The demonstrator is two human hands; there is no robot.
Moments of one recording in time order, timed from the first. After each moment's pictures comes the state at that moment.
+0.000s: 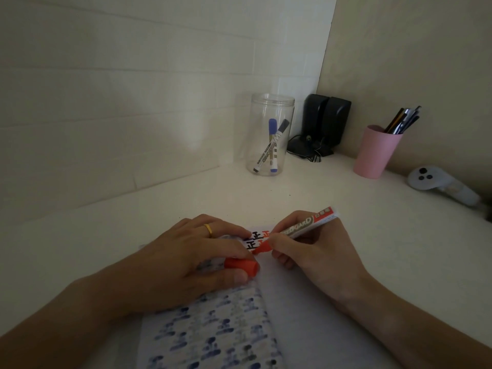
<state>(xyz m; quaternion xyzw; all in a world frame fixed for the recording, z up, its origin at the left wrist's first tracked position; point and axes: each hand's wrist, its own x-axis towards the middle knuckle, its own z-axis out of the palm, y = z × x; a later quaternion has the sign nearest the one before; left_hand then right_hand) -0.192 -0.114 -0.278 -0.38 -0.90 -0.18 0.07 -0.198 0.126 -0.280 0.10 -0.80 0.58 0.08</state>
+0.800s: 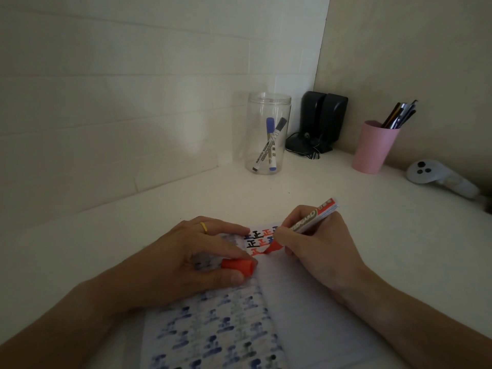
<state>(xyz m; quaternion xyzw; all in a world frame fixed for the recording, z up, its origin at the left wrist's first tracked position) -0.193 -0.117 -0.279 -0.36 -0.88 -0.29 0.04 -0.201 0.124 -0.279 0.04 -0.83 0.55 0.10</state>
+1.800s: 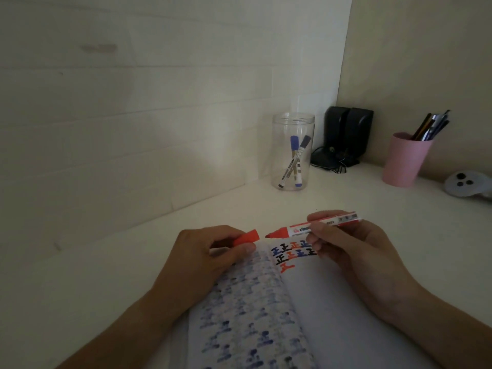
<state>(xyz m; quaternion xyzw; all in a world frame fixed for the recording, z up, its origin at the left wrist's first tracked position) -0.190 -0.116 -0.274 -0.16 -0.88 -0.40 0.19 -0.205 0.133 -0.273 0.10 -0.59 0.80 0.01</state>
